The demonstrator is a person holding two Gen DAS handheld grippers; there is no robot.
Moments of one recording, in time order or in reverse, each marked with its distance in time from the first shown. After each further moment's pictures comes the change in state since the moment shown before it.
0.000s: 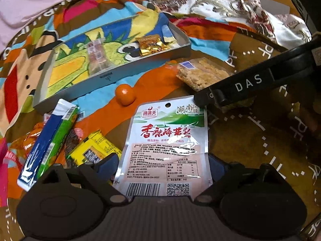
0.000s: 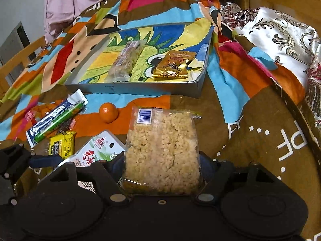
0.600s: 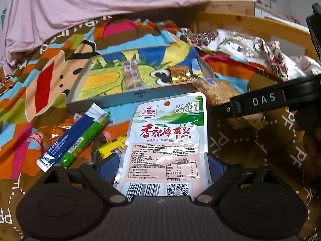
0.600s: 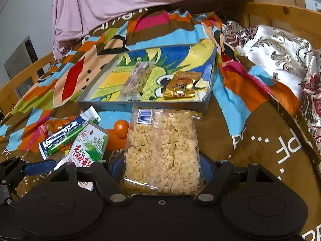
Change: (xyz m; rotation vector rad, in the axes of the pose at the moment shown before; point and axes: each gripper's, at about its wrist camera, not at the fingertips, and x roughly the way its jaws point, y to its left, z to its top) left arm -0.035 0.011 -0.019 -0.170 -0.195 0.092; right arm -0.023 0.009 -0.002 -0.001 -0.140 0.023
